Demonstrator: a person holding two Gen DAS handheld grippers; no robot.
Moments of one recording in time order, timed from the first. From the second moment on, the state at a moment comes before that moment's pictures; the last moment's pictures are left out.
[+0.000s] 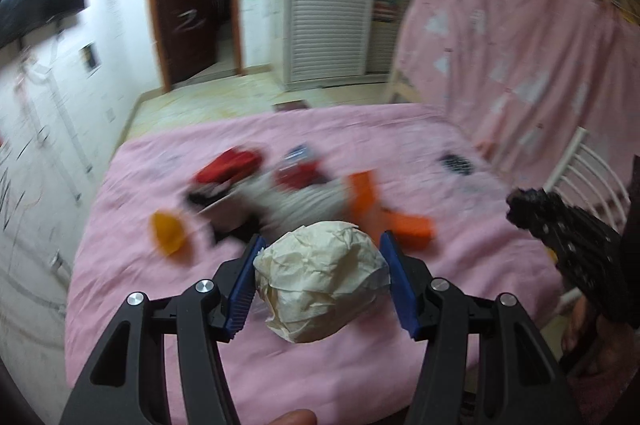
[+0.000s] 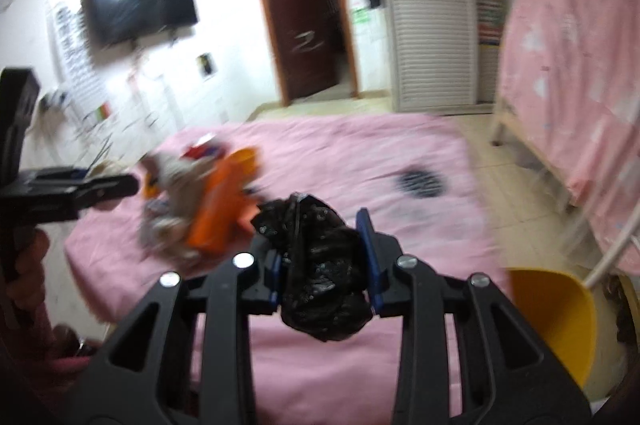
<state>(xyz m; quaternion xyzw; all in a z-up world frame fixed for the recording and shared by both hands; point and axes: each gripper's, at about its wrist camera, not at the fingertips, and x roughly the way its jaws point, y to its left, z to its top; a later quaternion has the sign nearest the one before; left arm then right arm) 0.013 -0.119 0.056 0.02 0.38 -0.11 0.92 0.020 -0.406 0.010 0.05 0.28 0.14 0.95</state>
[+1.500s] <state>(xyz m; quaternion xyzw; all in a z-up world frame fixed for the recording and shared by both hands) 0.098 -0.430 0.047 0.06 0.47 -0.25 0.84 0.024 -0.616 -0.059 0.20 0.33 -0.07 0.92</state>
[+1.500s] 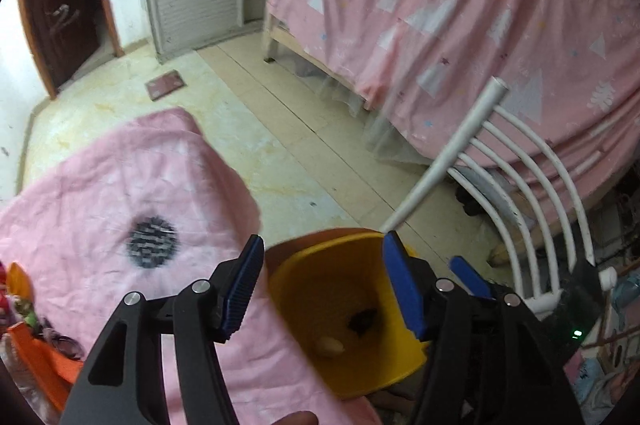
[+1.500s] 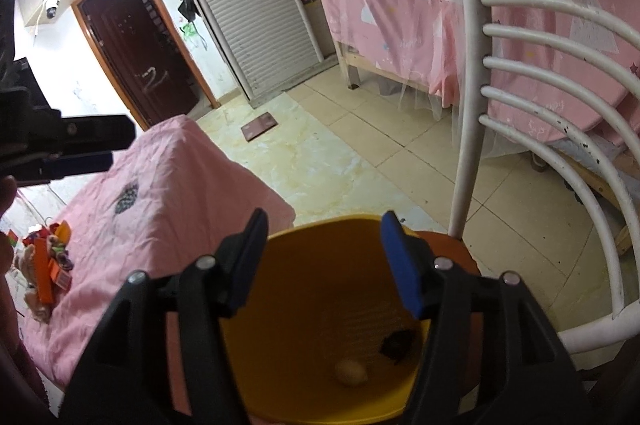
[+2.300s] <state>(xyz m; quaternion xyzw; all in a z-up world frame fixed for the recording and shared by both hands) 0.103 -0.165 0.111 -0.02 0.41 -0.12 0.90 0.047 -0.430 0.008 0.09 0.29 0.10 0.95</state>
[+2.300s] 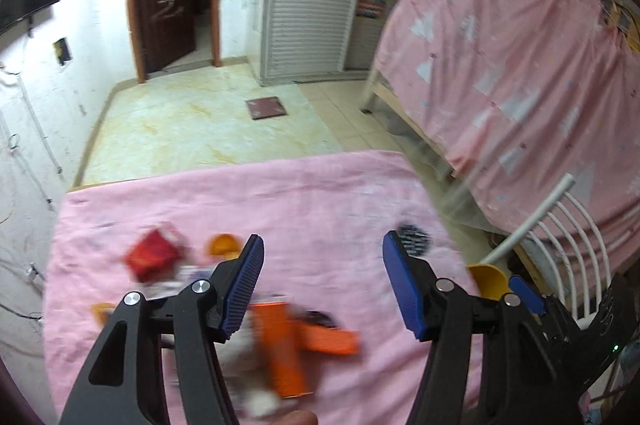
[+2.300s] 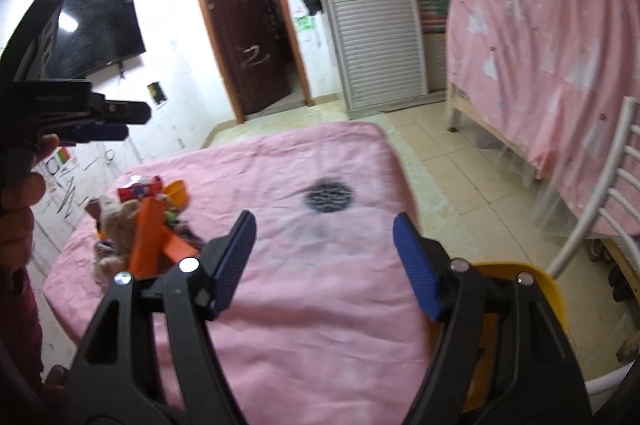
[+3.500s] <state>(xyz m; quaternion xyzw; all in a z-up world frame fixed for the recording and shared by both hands) 0.110 0.044 -0.010 -0.06 0.49 -0.03 0.87 0.081 -0.265 -0.011 0.01 0.36 0.20 0.91</state>
